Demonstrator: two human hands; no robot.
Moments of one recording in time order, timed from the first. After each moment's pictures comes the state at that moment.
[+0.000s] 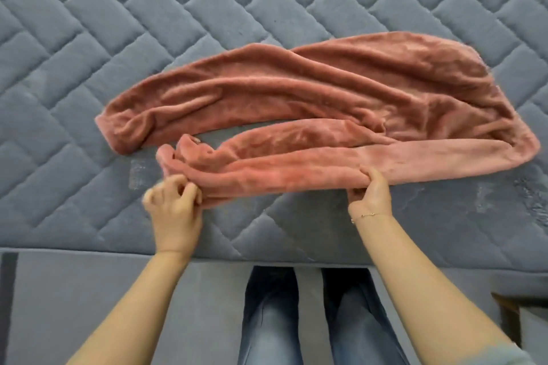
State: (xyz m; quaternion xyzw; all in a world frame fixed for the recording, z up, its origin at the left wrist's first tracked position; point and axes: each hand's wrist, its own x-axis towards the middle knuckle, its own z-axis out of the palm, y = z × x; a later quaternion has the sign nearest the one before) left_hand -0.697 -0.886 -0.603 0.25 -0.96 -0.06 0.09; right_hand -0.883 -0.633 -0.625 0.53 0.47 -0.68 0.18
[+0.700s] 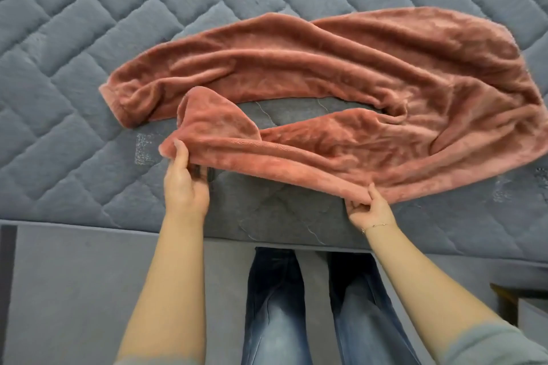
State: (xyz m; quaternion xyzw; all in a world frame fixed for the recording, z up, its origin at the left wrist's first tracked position) left_hand -0.731 -0.899 -0.618 0.55 -0.23 -0.77 0.23; right_hand -0.829 -0.608 -0.676 0.60 0.38 -0.67 0.23
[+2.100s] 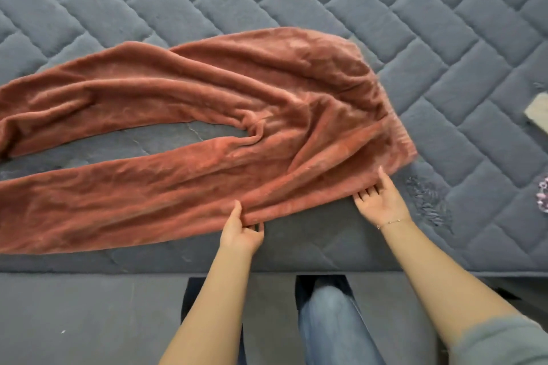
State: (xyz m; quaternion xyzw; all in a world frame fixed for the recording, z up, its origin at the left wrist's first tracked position) left_hand -0.859 -0.580 -0.665 0.72 0.02 -0.70 0.03; right_hand -1.003 -0.360 -0.666 0.49 0.38 -0.73 0.28
